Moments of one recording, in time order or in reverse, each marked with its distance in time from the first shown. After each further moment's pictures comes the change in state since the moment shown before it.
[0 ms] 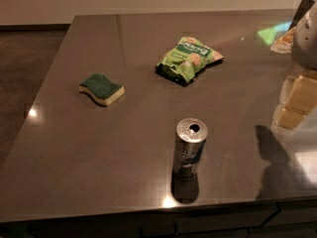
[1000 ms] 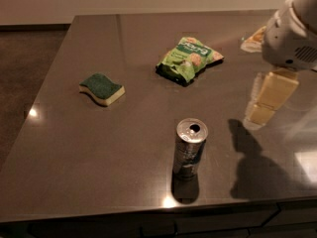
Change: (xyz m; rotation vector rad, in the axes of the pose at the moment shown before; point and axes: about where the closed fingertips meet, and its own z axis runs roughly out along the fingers) arm -0.044 0.000 0.015 -0.036 -0.100 -0.074
